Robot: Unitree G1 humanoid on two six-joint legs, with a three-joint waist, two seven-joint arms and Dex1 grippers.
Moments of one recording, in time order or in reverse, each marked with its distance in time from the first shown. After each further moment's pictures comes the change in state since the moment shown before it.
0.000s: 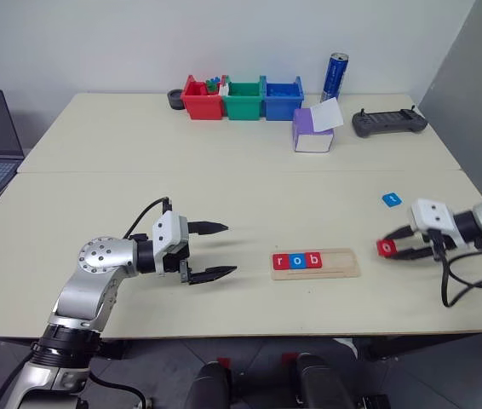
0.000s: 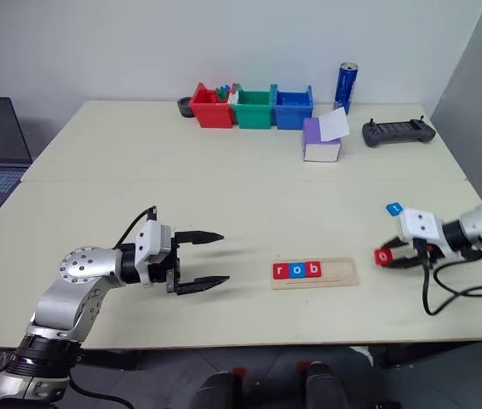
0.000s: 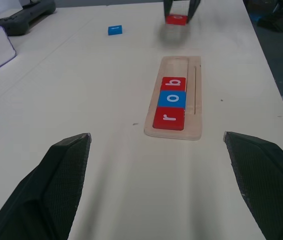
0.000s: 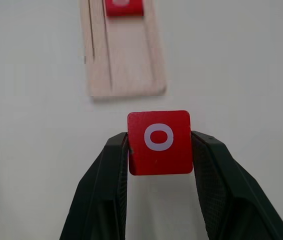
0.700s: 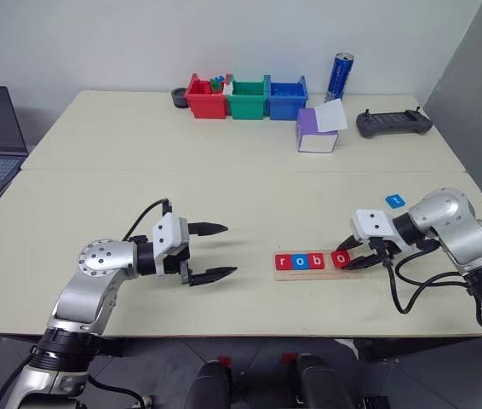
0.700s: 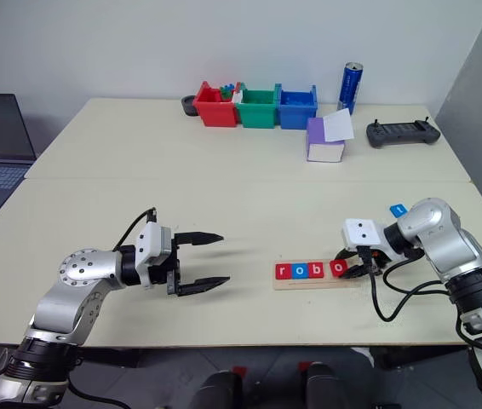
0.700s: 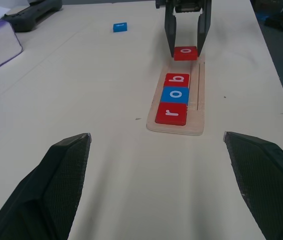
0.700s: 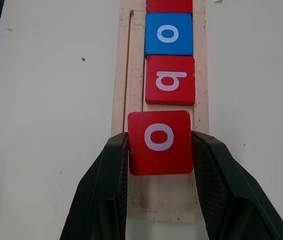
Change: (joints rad) left arm 0.018 0.001 0.000 -0.020 0.003 0.002 0.022; right arm 0.007 0.170 0.138 -0.182 -0.117 0.219 -0.041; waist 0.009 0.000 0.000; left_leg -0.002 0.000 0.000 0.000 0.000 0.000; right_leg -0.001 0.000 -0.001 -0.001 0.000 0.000
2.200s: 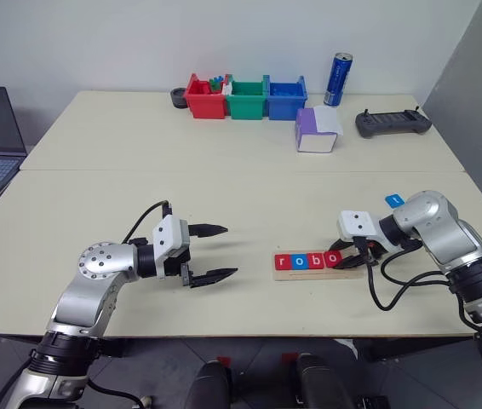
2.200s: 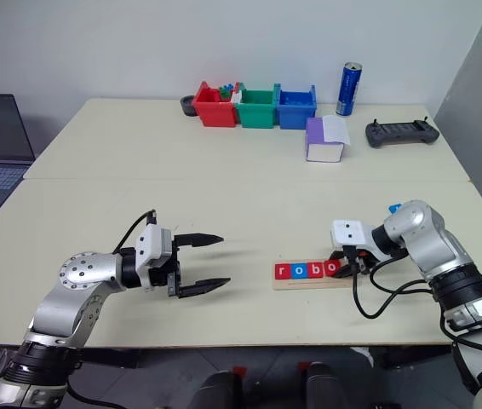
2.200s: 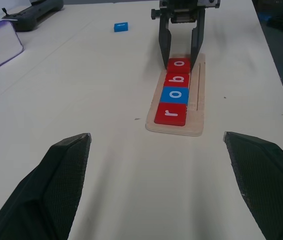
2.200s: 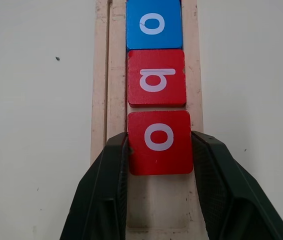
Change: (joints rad) left arm 0.021 0.000 0.000 -0.021 0.000 0.002 0.021; right arm -0.027 0.059 0.022 0.026 -0.089 0.060 -0.020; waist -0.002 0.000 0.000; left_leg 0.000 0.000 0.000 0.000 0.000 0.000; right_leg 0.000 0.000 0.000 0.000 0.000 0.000
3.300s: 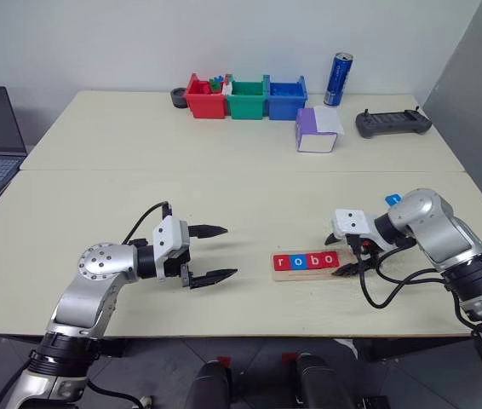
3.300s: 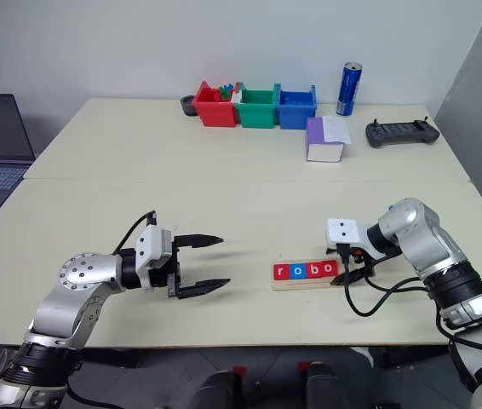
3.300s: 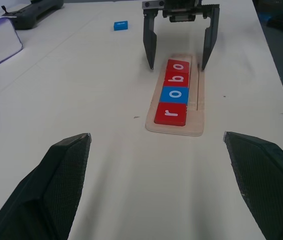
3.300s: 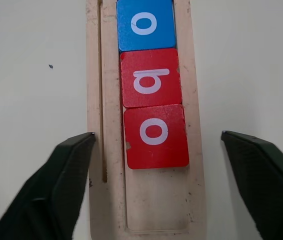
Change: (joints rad) left arm 0.005 0.000 0.000 0.000 0.000 0.001 0.000; right arm -0.018 0.008 0.025 -0.046 -0.014 0.107 -0.005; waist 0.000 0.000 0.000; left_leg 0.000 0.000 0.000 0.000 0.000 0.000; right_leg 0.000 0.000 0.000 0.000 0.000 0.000
